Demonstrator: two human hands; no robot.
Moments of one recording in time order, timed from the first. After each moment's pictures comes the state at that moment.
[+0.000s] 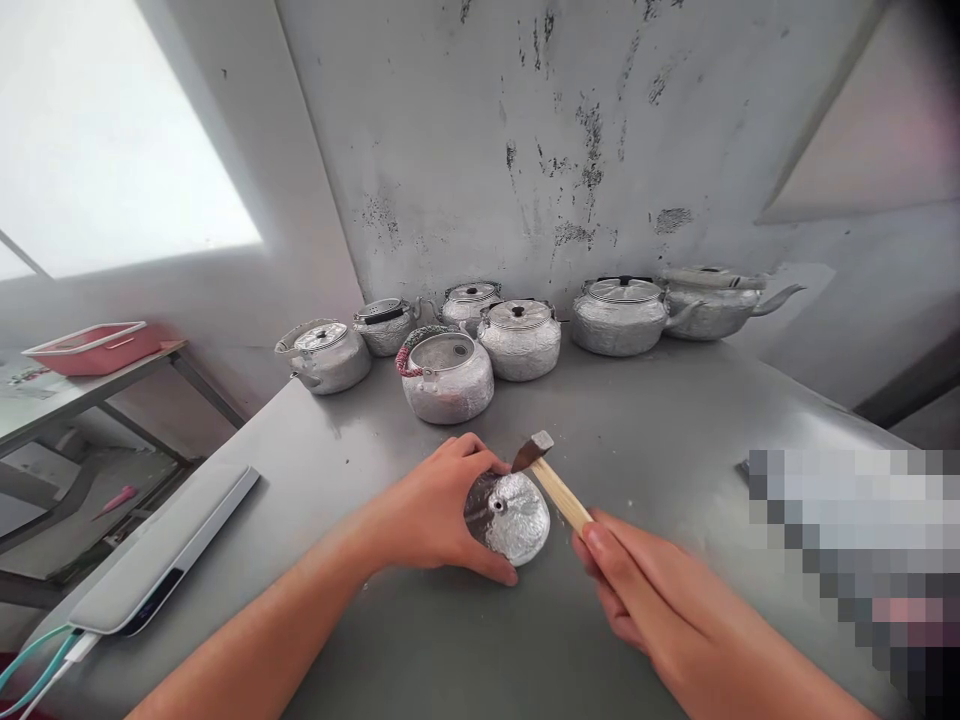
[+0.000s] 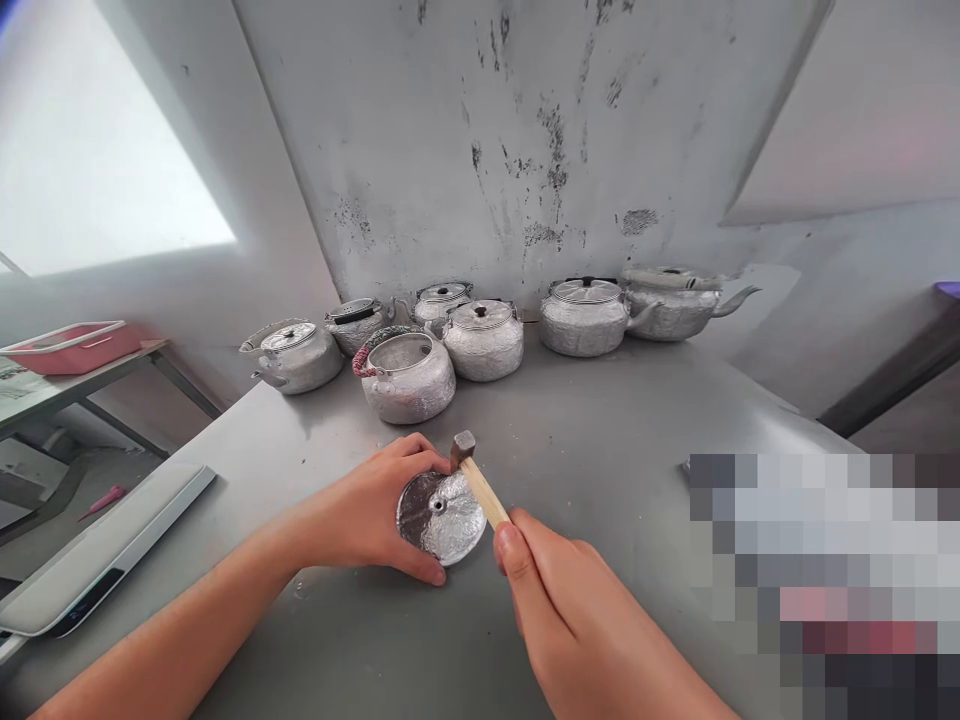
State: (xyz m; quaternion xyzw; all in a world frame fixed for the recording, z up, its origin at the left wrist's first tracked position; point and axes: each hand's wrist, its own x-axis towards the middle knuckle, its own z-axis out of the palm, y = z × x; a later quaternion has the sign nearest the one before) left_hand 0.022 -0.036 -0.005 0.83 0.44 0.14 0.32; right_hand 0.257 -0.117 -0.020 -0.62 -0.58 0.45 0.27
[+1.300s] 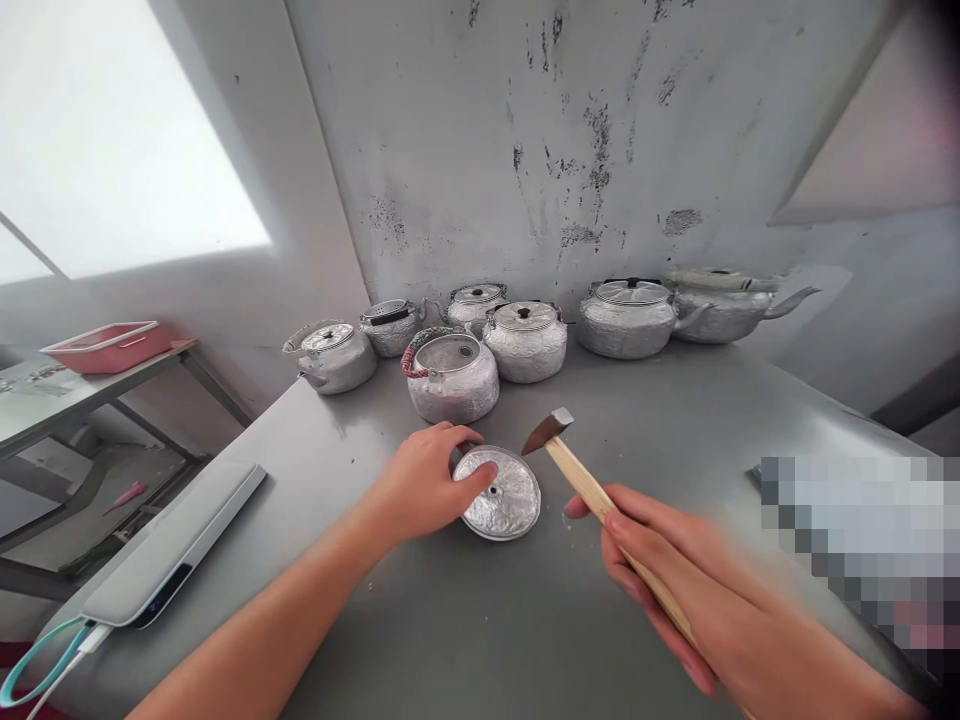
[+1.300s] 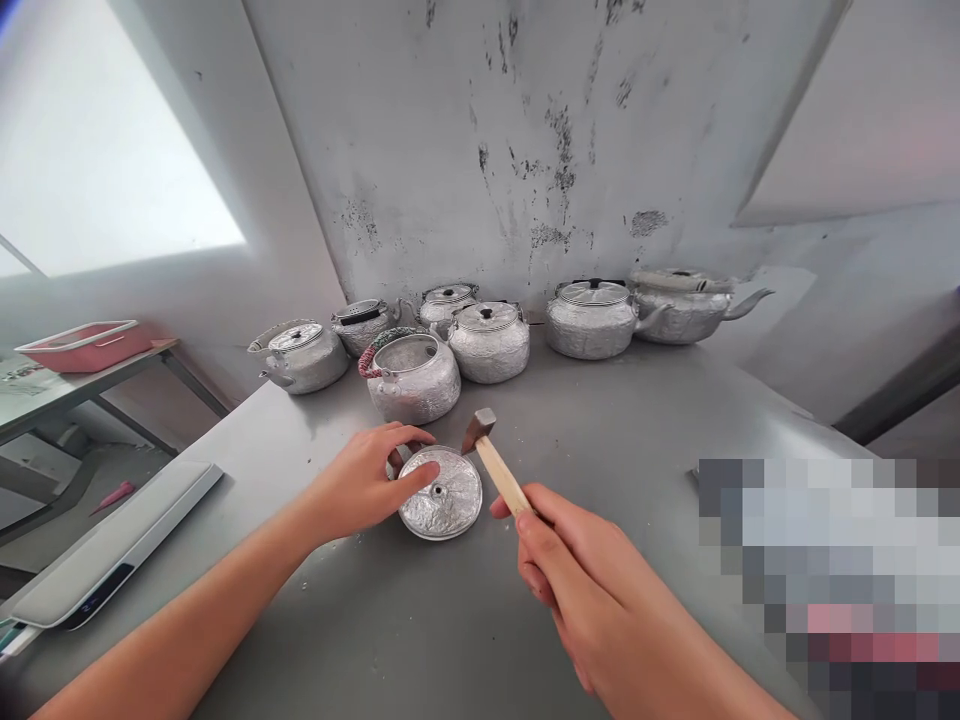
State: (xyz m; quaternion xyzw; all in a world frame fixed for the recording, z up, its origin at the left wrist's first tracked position) left_hand 0.022 -0.024 -0.009 0.78 0.55 0.21 0.19; right_hand 0.264 -0.106 -0.010 -0.60 -0.53 0.54 0.28
